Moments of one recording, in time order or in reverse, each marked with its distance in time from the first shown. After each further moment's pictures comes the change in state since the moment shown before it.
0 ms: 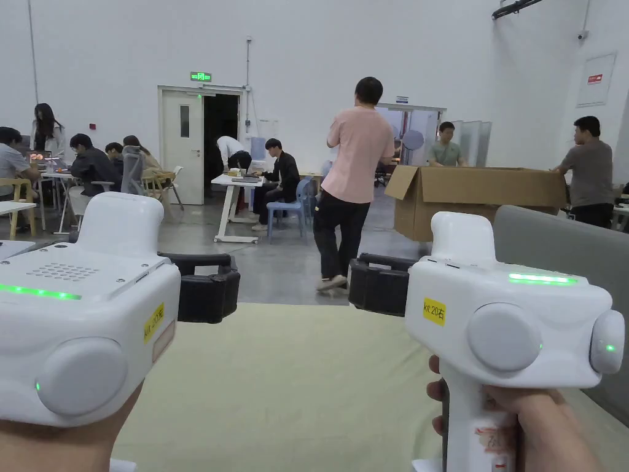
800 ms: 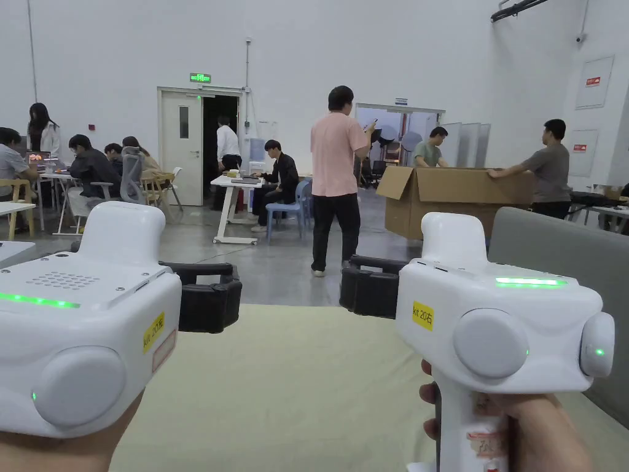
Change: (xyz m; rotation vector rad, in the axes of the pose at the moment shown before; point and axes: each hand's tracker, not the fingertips) left arm -0.004 -0.003 0.005 0.000 -0.012 0.009; right arm -0.015 -0.002 0.003 0.012 -0.049 0.055
